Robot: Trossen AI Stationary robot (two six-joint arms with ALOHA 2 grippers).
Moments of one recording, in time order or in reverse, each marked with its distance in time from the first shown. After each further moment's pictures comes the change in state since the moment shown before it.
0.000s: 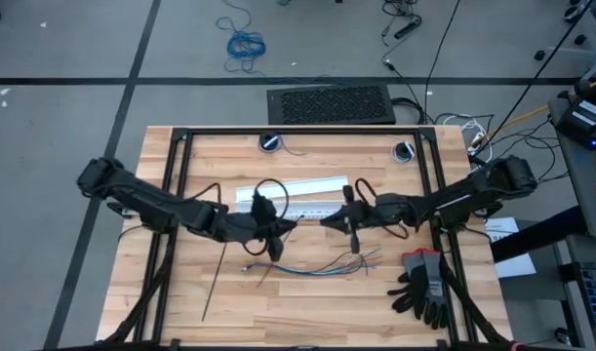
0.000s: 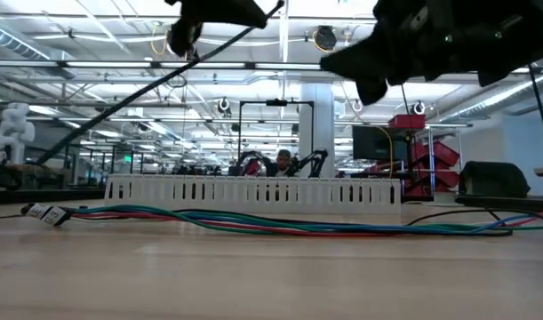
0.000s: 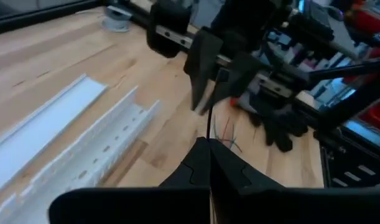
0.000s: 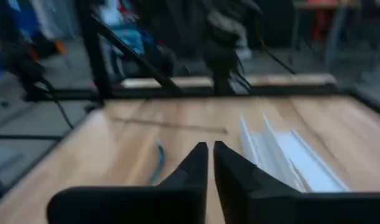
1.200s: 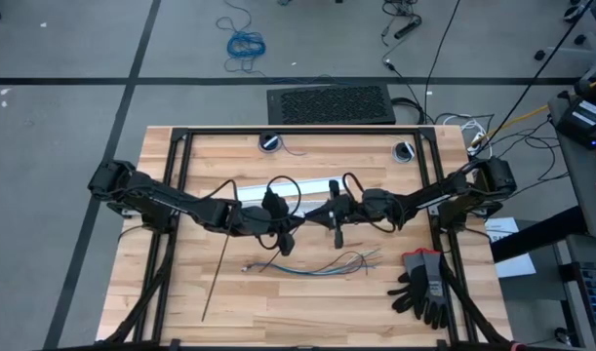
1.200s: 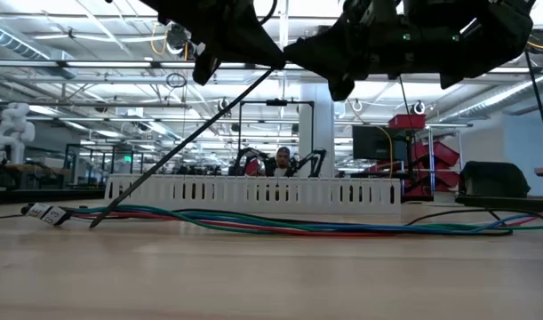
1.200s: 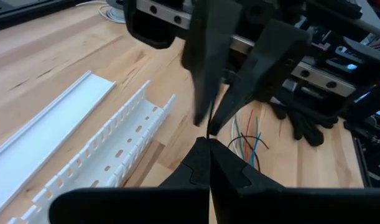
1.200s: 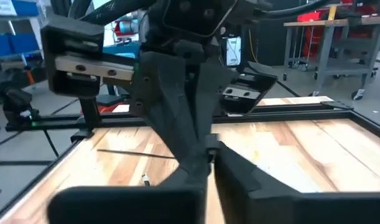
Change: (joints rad) left arm 0.077 0.100 -0.023 0.098 0.074 0.080; right arm -0.061 0.174 0.134 0.100 -0.017 0.012
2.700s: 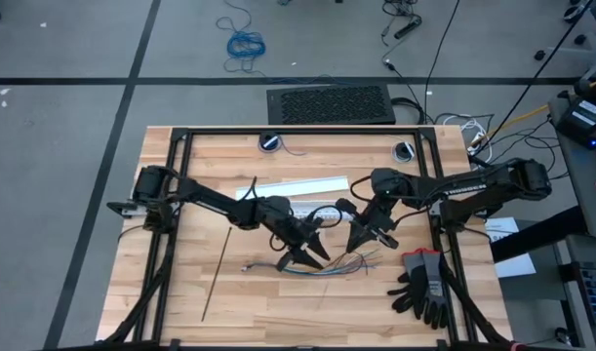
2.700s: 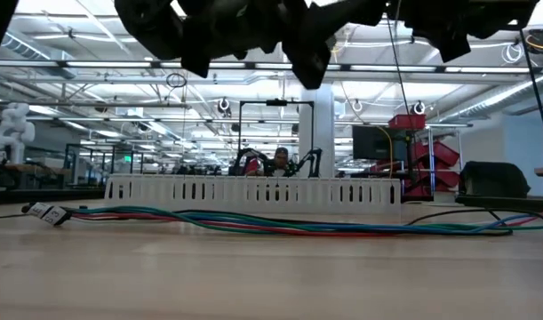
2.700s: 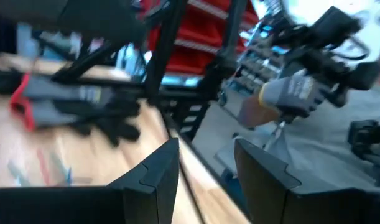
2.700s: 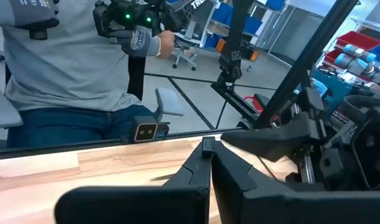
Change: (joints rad) left arm 0.138 0.357 0.073 0.676 1.014 0.261; right arm -0.116 -0.334 0.058 -0.626 -0.969 -0.684
